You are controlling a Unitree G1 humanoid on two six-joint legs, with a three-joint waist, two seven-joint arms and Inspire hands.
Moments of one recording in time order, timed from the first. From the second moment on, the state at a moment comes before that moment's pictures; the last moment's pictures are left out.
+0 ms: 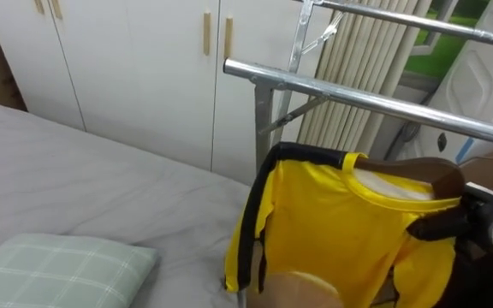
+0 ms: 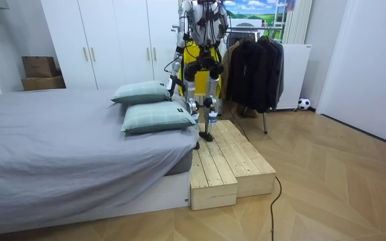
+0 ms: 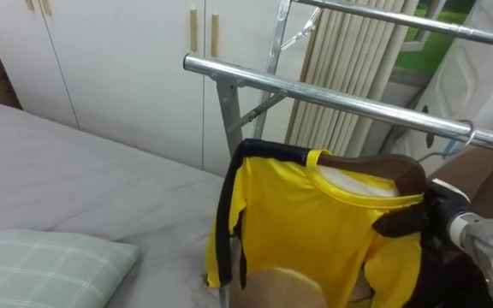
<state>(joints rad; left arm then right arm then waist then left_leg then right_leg) 0.30 0.27 0.25 1.06 0.31 0.18 0.01 -0.50 -0.62 0.02 0.90 0.08 0.18 0.40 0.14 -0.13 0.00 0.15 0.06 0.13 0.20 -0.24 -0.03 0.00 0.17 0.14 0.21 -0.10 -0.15</state>
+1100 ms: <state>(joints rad) 0.28 0.27 0.25 1.08 0.31 0.18 0.03 -0.50 -0.62 0.02 1.01 0.07 0.16 0.33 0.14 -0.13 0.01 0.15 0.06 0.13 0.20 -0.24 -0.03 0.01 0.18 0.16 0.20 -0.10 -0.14</state>
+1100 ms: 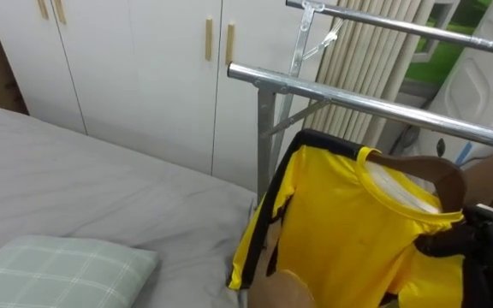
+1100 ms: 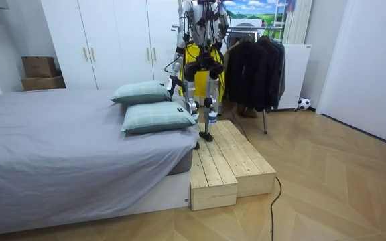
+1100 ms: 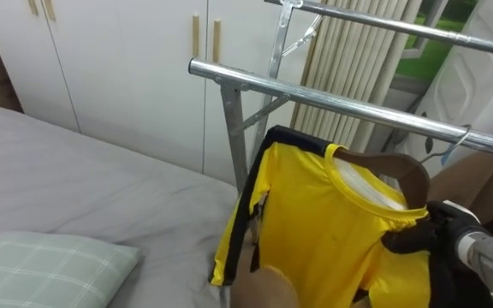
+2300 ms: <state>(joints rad) 0.28 0.26 0.25 1.10 0.29 0.19 0.03 -0.46 -0.60 -0.03 0.94 0.13 0.13 0.14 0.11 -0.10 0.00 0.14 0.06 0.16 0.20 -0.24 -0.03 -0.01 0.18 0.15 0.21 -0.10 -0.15</state>
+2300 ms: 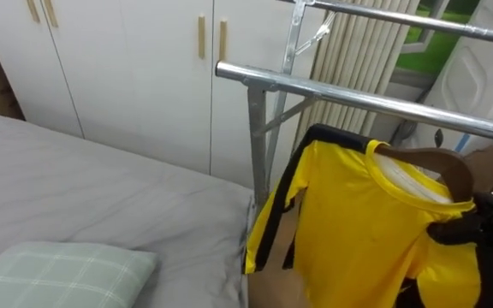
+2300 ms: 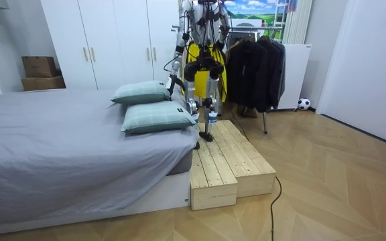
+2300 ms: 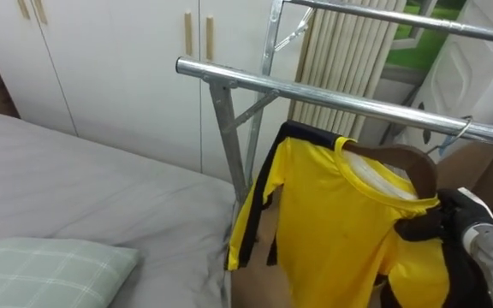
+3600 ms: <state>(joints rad) 0.31 0.20 0.25 1.12 0.26 0.20 0.10 -0.14 -0.41 -0.18 0.82 0.99 0.06 0.13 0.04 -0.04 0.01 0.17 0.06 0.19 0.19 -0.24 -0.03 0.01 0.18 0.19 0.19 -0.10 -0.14</state>
